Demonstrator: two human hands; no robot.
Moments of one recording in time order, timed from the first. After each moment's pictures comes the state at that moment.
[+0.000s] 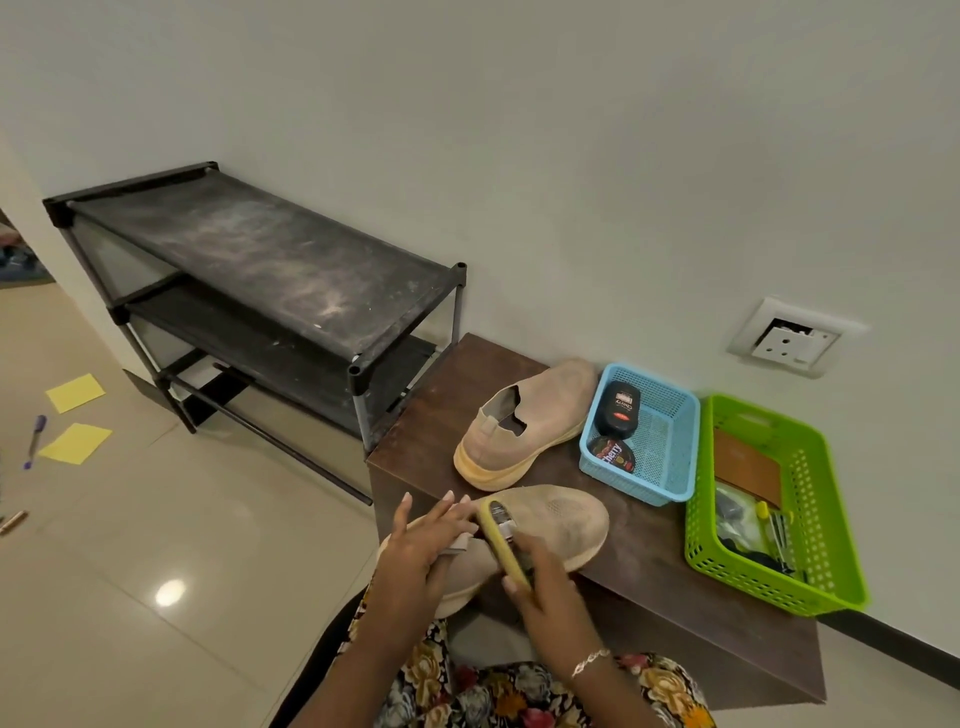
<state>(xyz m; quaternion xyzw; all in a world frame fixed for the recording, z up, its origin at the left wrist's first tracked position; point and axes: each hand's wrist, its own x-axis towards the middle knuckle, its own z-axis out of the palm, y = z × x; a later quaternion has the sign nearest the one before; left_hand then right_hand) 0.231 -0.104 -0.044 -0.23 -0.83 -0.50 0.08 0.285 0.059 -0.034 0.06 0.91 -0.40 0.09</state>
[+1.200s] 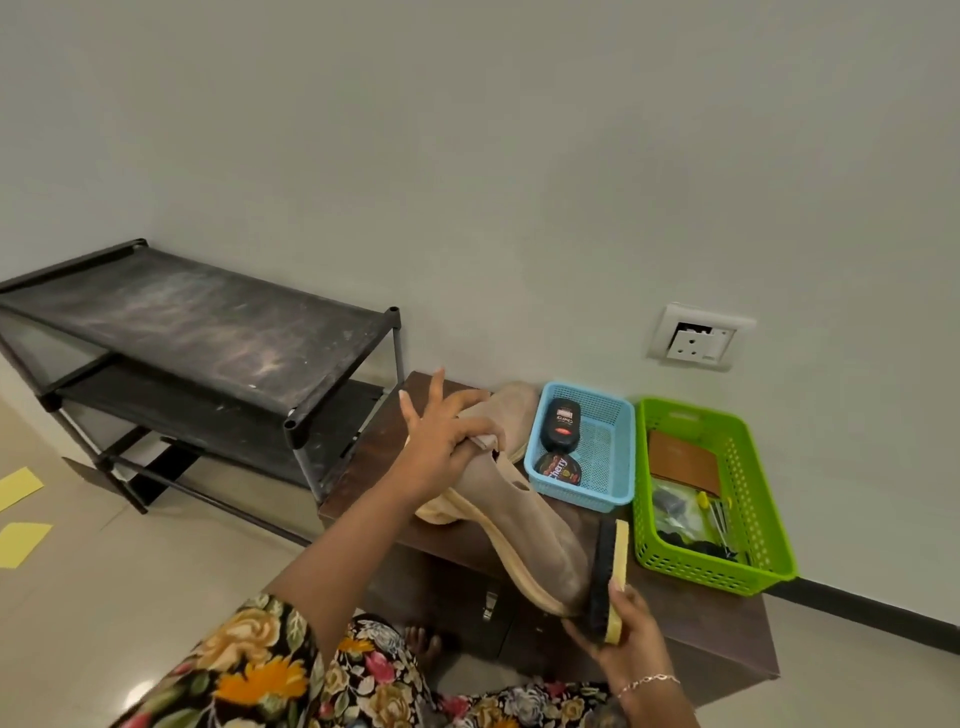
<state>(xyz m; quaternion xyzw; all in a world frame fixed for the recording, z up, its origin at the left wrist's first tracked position) 0.140 -0.025 0.070 -0.34 -0.87 -0.36 0.02 0.314 0.155 -0.049 0.42 0.33 -0.84 -0.07</state>
